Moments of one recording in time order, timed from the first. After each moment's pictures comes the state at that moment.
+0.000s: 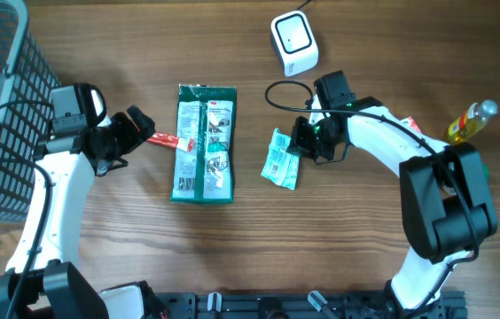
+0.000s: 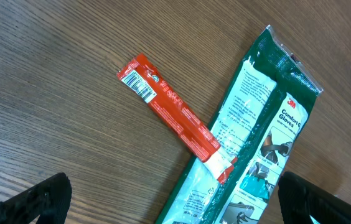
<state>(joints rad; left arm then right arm) 0.18 1.45 1.01 -0.67 0.21 -0.46 0.32 1.93 1.17 -0.56 -0.47 0.58</state>
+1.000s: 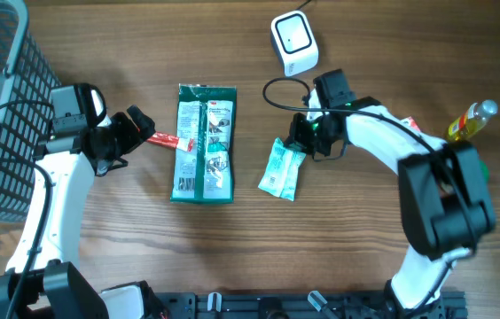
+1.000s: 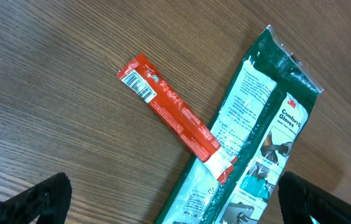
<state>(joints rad) 0.18 1.45 1.01 -0.67 0.21 -0.46 0.31 1.93 1.17 -0.49 -0.51 0.57</state>
